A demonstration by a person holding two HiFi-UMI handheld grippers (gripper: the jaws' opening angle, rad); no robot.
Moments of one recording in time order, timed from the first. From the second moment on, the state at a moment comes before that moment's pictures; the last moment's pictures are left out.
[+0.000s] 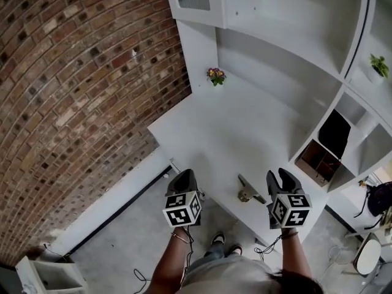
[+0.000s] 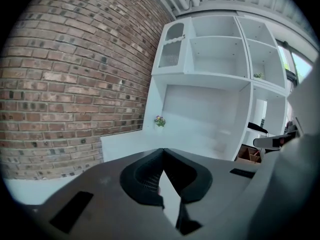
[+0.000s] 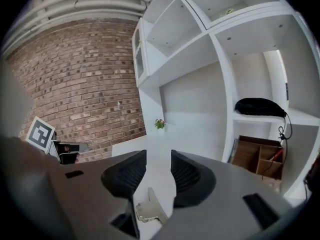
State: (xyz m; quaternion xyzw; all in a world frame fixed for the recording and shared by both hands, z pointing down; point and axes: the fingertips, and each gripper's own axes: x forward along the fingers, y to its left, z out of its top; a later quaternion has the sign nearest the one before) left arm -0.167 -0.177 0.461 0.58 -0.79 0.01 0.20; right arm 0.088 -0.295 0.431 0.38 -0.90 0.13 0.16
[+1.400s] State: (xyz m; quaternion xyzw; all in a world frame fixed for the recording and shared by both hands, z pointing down) left arm -0.162 -0.054 0.607 0.49 -0.80 0.03 0.34; right arm 0.052 -0.215 0.568 0.27 -0.89 0.12 0.34
